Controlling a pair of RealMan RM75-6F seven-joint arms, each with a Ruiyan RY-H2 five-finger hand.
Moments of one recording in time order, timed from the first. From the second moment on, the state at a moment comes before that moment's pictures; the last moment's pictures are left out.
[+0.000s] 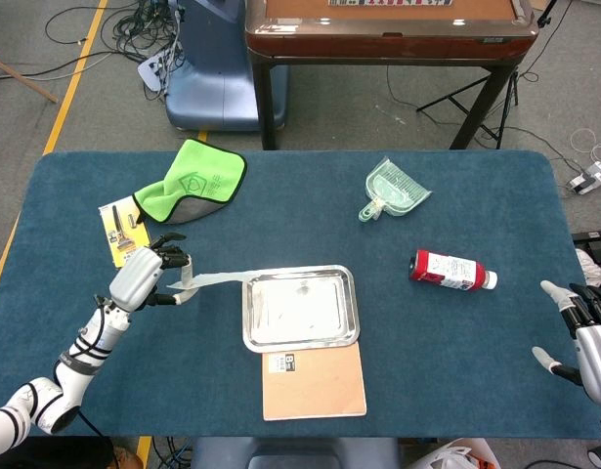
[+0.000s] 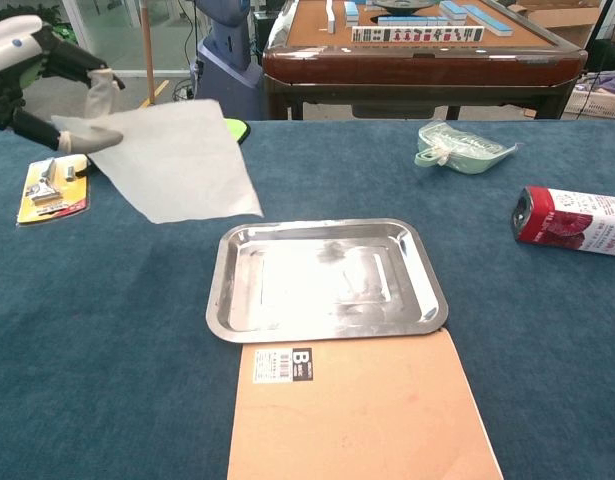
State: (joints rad) left arm -0.64 -1.45 -0.12 -1.22 1.65 1.36 -0.56; right arm 0.00 -0.95 0.05 -1.78 -1.60 1.60 -0.09
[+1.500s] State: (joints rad) left arm -0.88 -1.73 -0.01 -1.06 1.86 1.38 -0.61; right arm -0.04 -0.94 0.04 -1.80 -1.60 1.64 -0.11
